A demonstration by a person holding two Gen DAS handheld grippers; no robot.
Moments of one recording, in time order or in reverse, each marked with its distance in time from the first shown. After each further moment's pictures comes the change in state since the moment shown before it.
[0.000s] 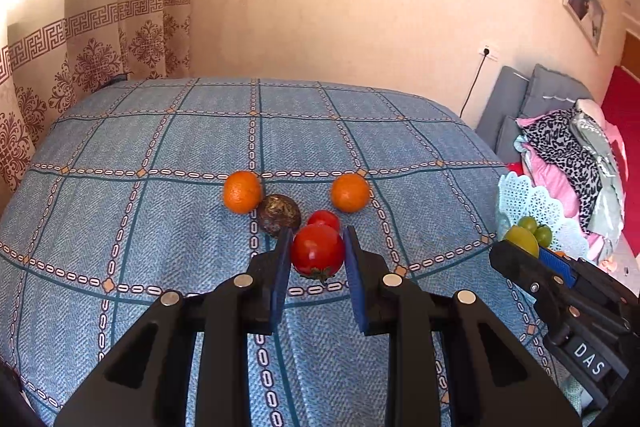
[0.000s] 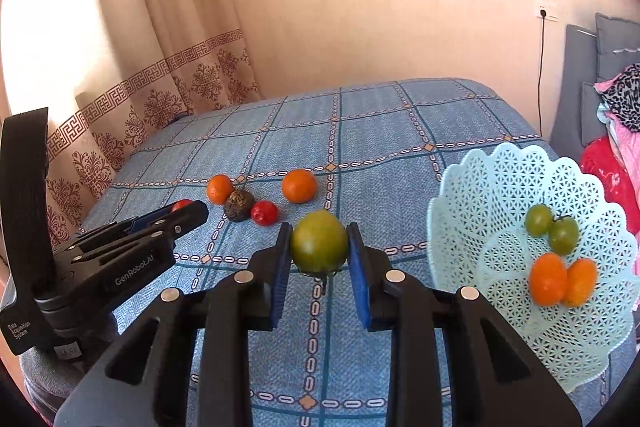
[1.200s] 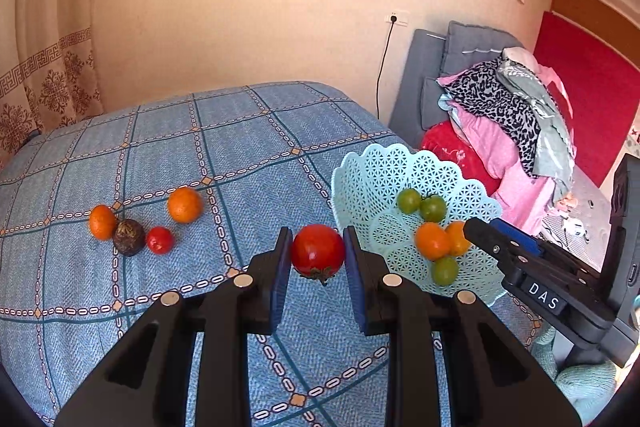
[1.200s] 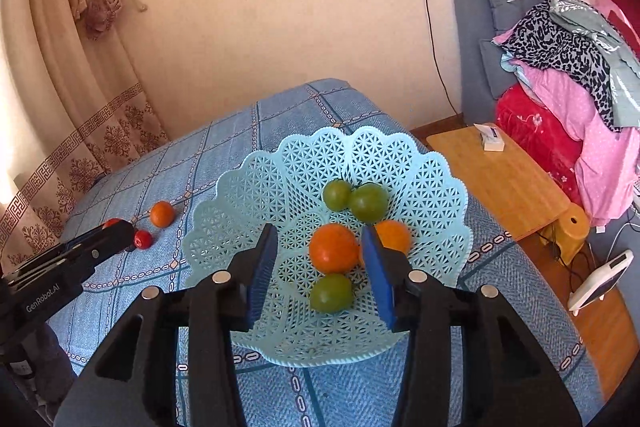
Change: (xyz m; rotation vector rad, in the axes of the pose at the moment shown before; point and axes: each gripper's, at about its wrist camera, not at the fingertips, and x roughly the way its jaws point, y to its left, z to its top) left arm -0.005 -0.132 0.003 0.212 0.043 -0.204; right arm -0.066 -0.131 -0.024 0.269 -0.084 -0.235
